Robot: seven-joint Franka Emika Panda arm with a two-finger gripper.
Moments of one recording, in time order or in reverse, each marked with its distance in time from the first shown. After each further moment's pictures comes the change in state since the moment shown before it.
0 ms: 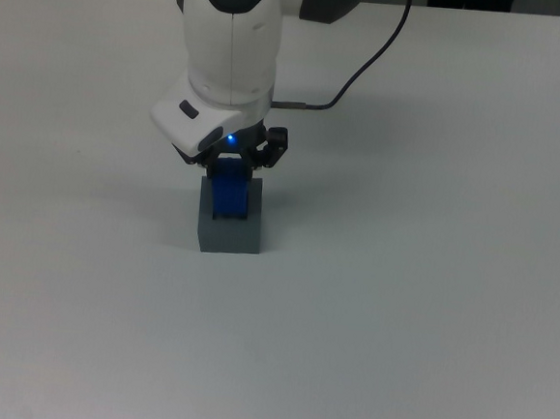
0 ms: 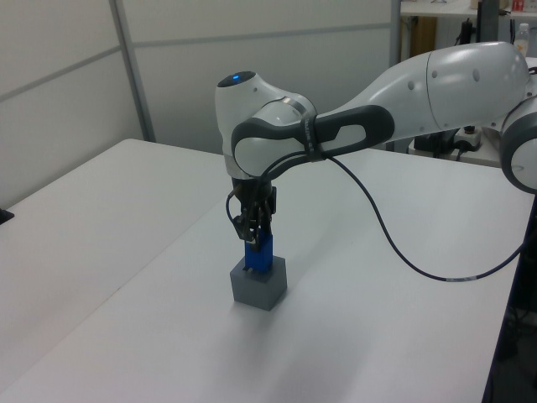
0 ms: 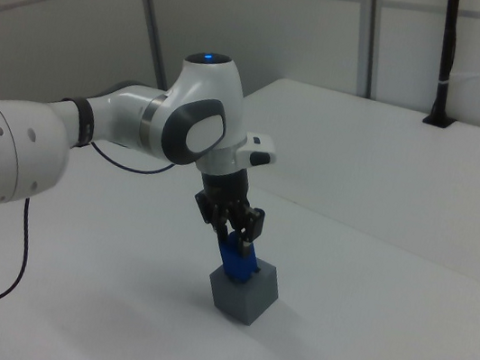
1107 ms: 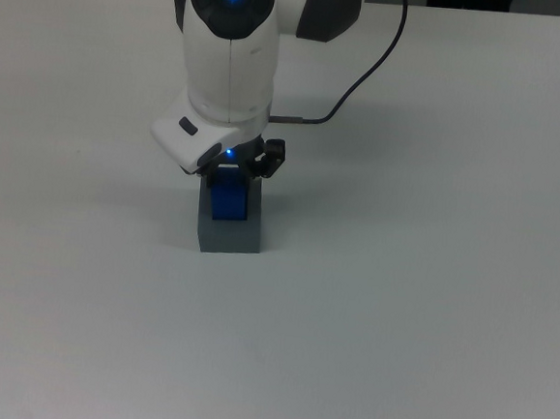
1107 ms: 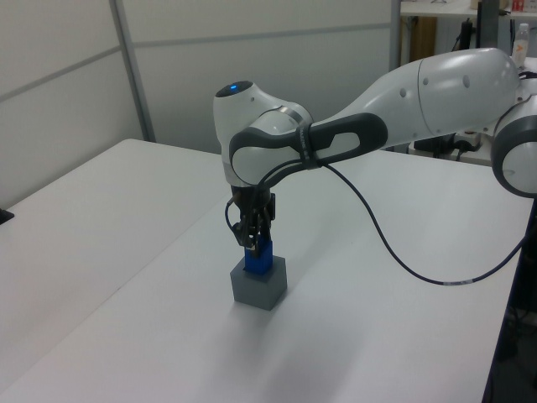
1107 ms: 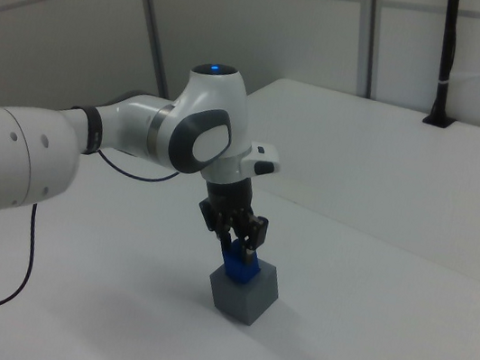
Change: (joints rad) arm -0.002 0.035 -0.001 0.007 -0.001 0.015 0.000
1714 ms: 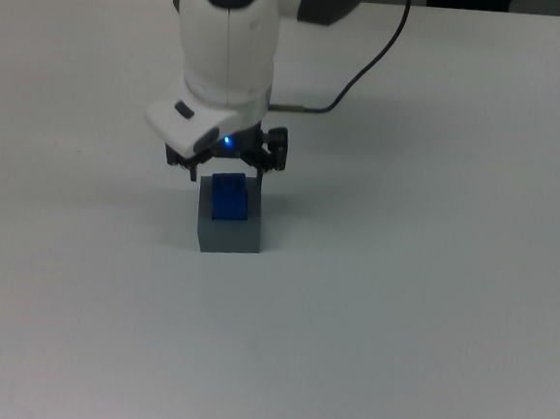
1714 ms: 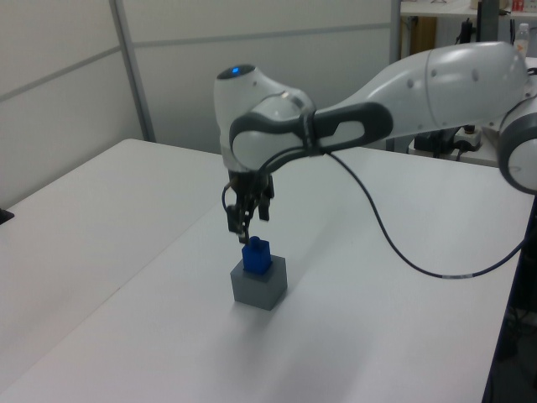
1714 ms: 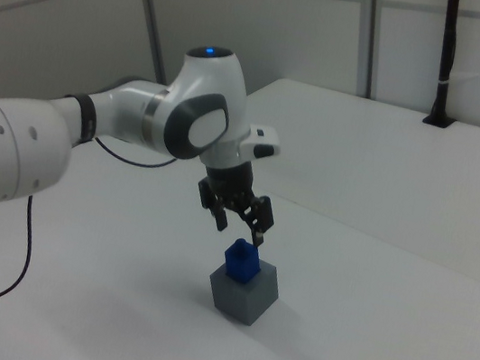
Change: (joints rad) arm -0.002 -0.040 -0.002 0.030 0.000 -0.005 0.002
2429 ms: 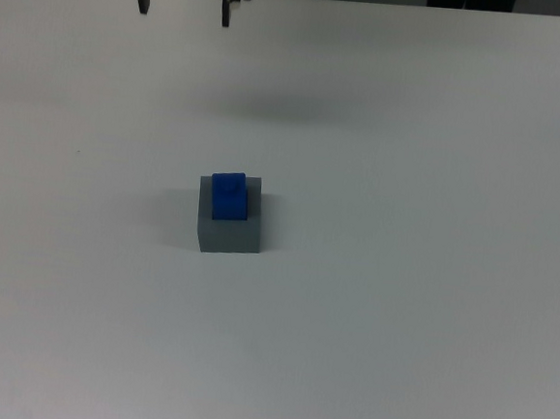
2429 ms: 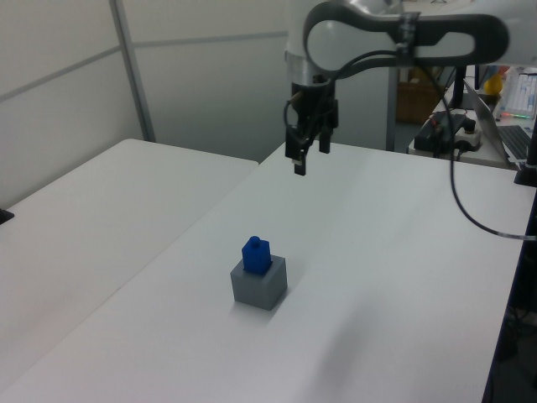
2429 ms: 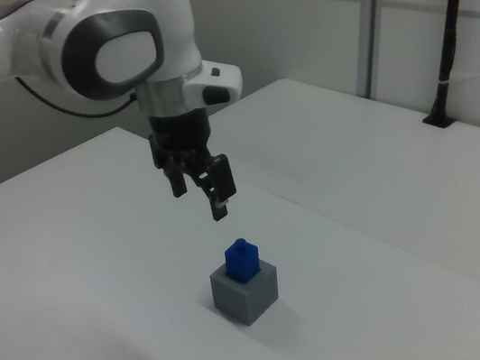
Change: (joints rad) arm -0.074 -0.421 -0.006 -0.194 0.000 -0.193 0.017
